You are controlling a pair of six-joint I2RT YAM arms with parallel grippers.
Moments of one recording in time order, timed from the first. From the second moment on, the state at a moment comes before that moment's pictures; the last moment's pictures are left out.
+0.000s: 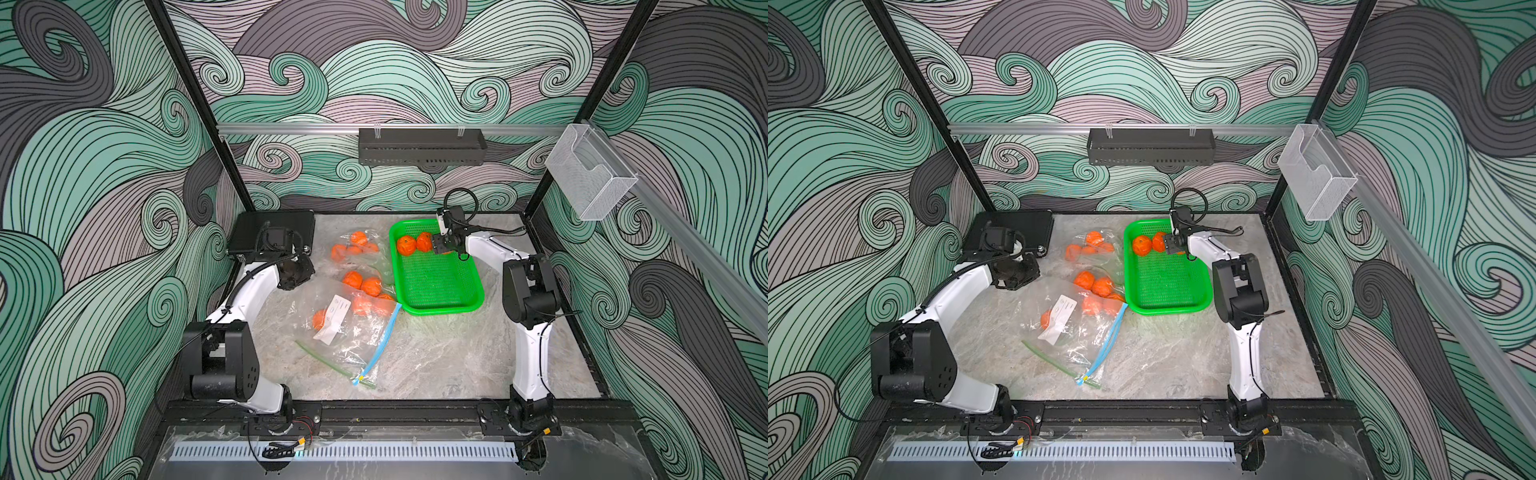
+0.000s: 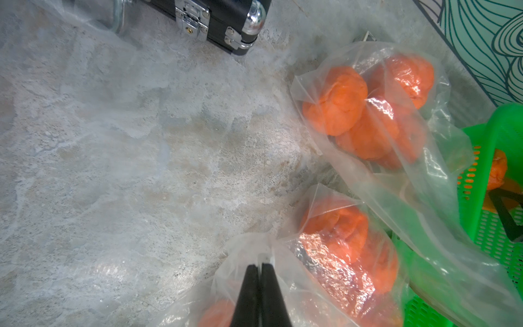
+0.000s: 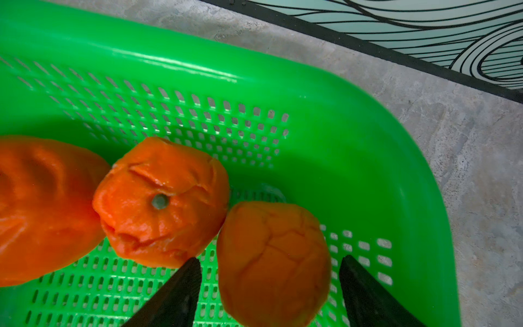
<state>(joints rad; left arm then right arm) 0.01 1.49 1.12 -0.69 0.17 -0.51 0.28 2.16 1.66 -0.41 0.16 -0.07</state>
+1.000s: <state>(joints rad) 0.01 1.49 1.12 -0.69 0.17 -0.51 0.92 1.07 0.60 -0.24 -0.13 0.03</state>
